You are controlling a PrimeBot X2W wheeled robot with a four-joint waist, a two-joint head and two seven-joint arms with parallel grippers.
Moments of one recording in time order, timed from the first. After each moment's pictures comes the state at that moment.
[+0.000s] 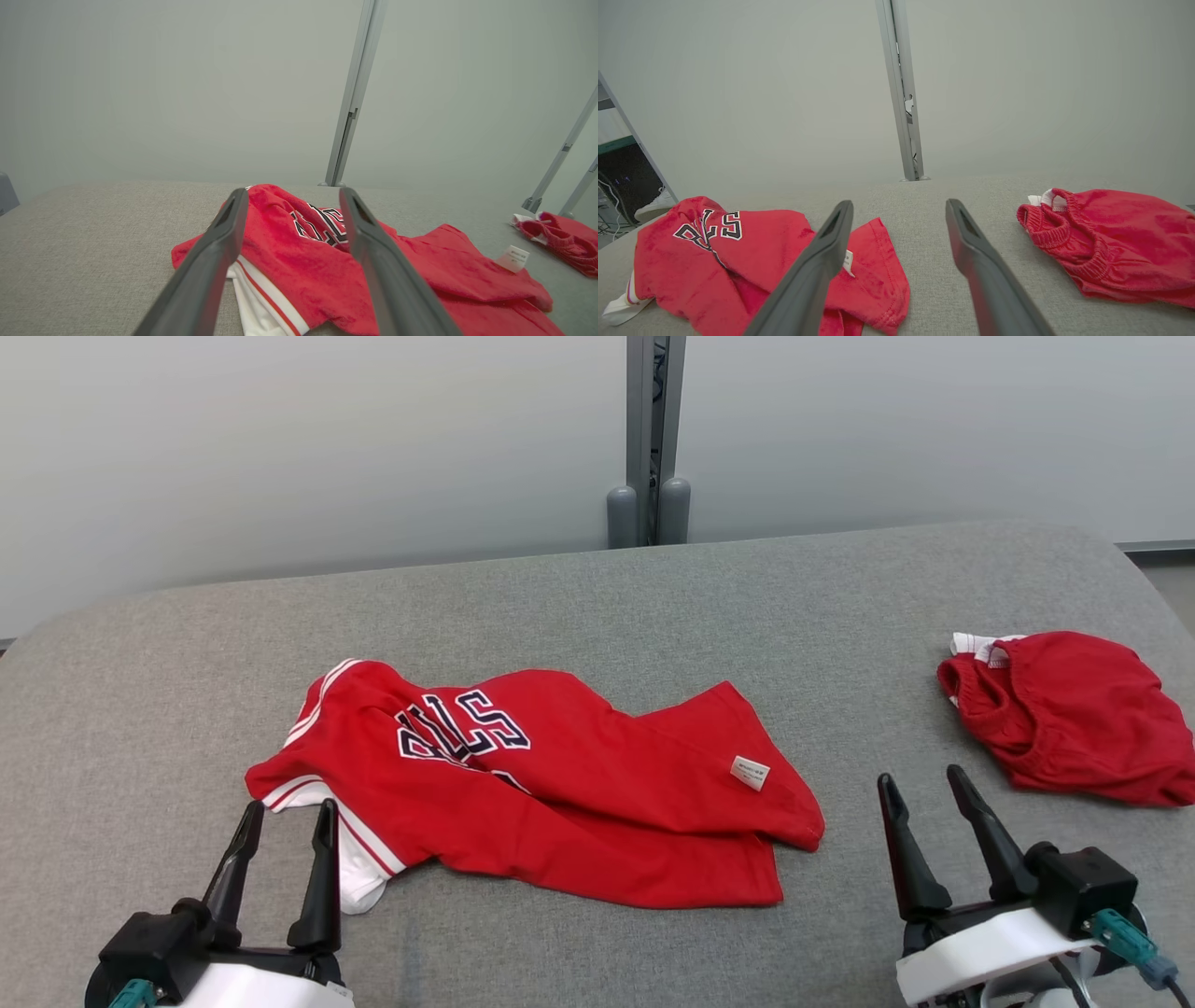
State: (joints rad) left arm 0.04 0.09 0.01 0.16 -0.29 -0.13 -0.26; right arm -0.07 -0.06 0.12 0.22 0.26 0.13 -0.26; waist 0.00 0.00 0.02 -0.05
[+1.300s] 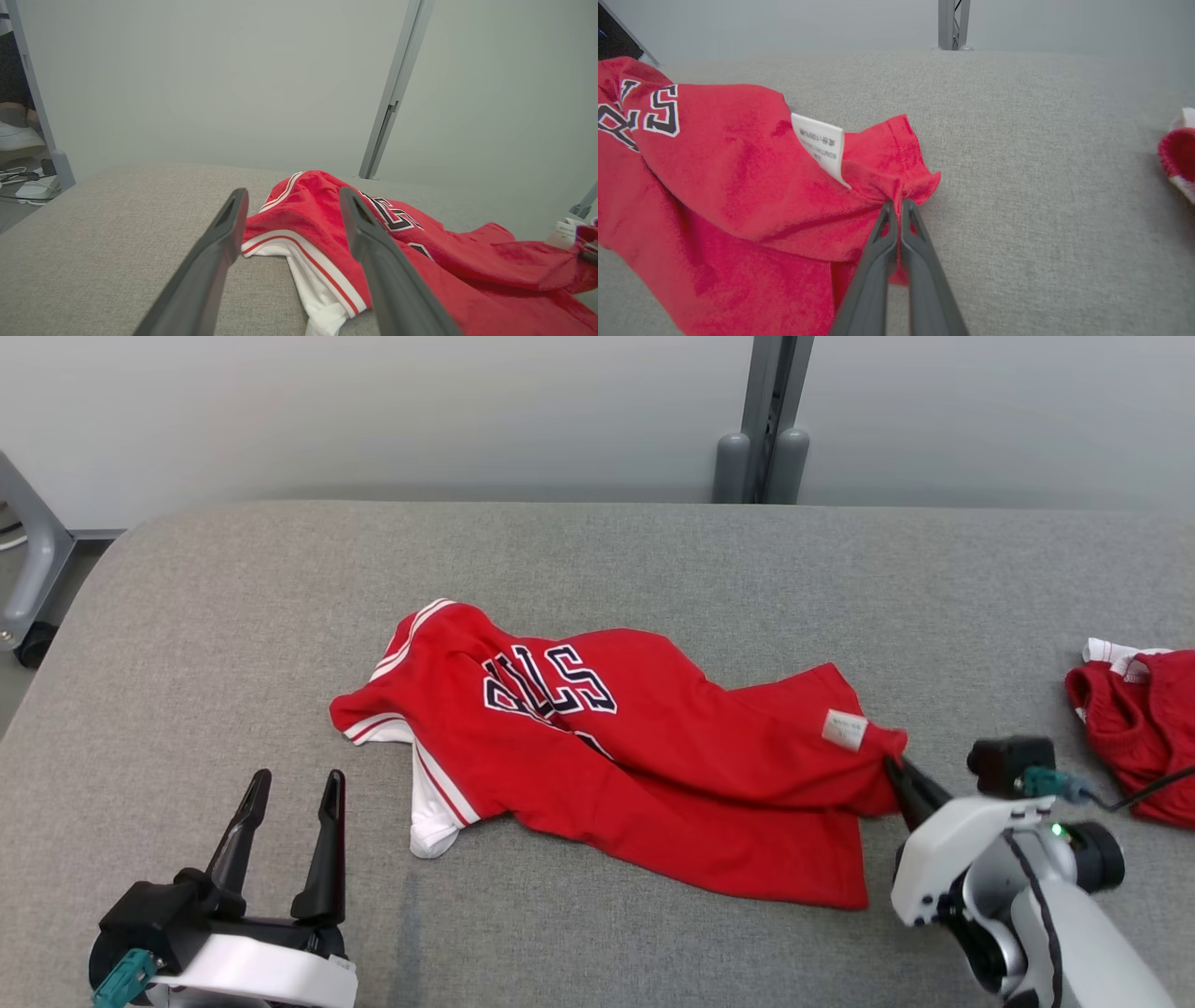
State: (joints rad) left arm -0.02 0.12 -0.03 0.17 -0.32 -0.13 -0.26; right arm -0.35 -0.11 0.18 0.59 0.29 0.13 0.08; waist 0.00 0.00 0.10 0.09
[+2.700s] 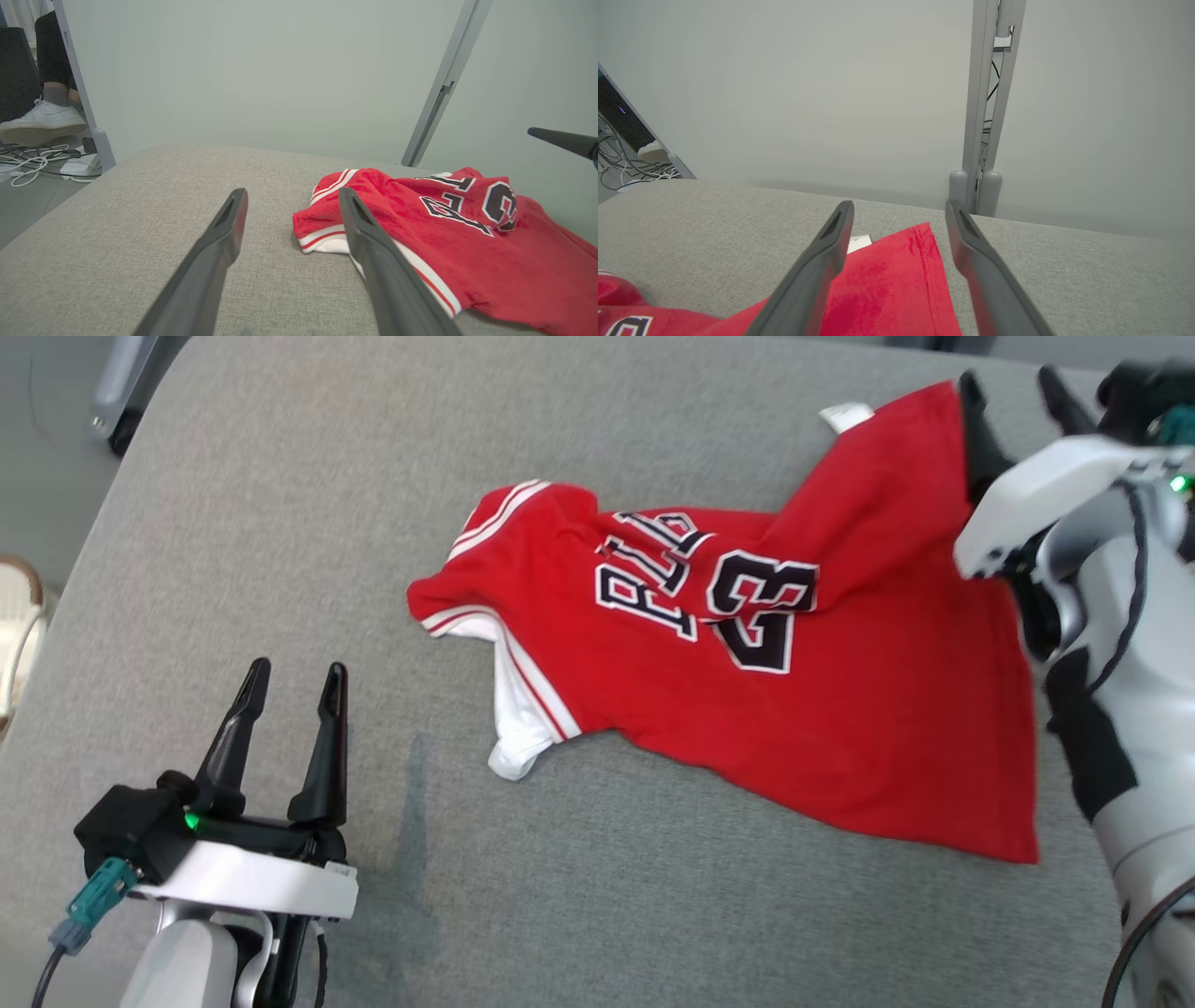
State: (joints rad) left arm -0.19 0.15 -0.09 0.15 -0.40 -0.13 -0.26; right arm -1.10 -0.13 0.06 1.10 0.16 0.13 -0.16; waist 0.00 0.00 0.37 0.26
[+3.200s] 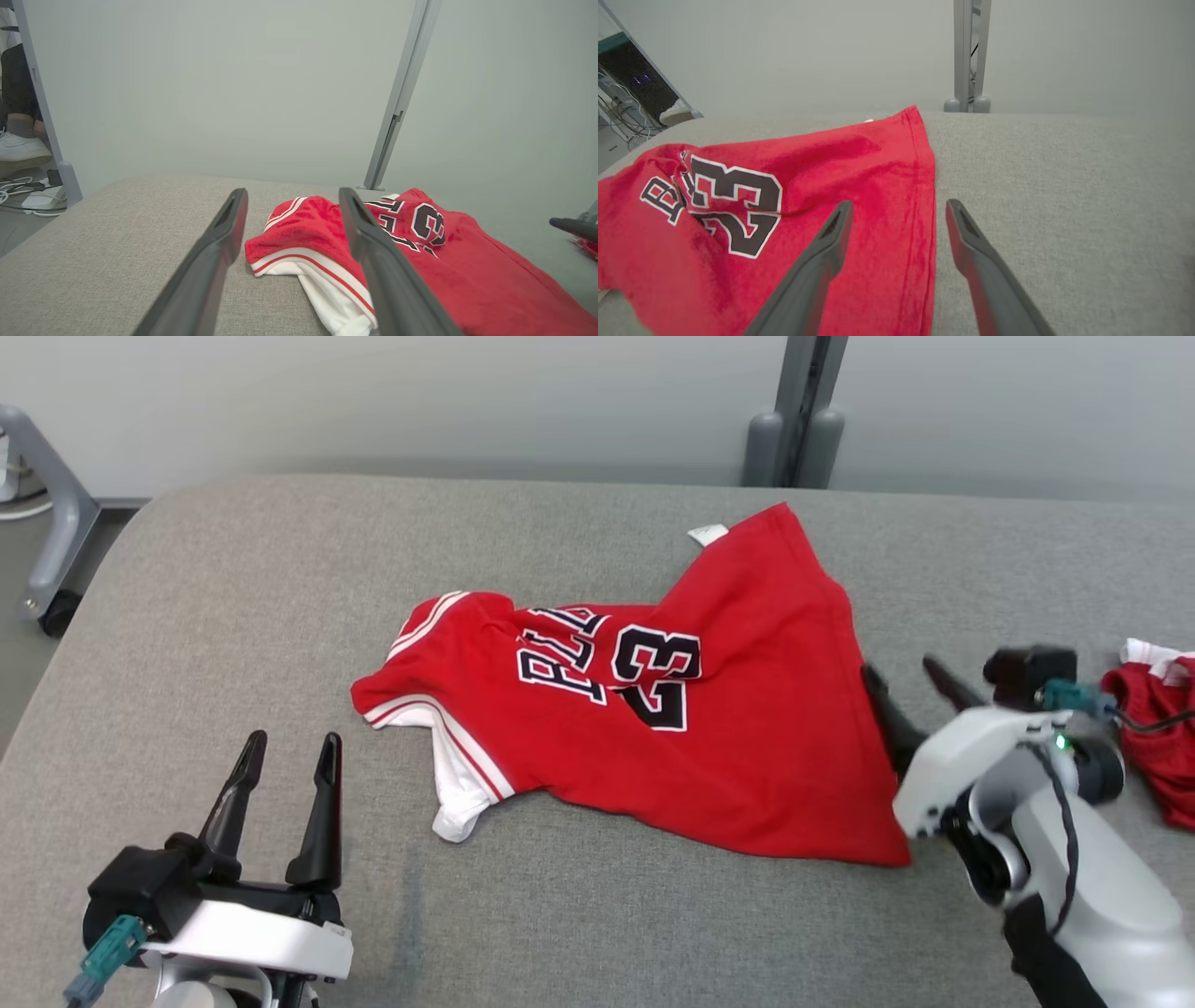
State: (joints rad) left arm -0.08 0.14 -0.05 0.17 -0.35 -0.13 -0.26; right arm -0.65 -0.15 0.33 0.85 0.44 0.13 -0.14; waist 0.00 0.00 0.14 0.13
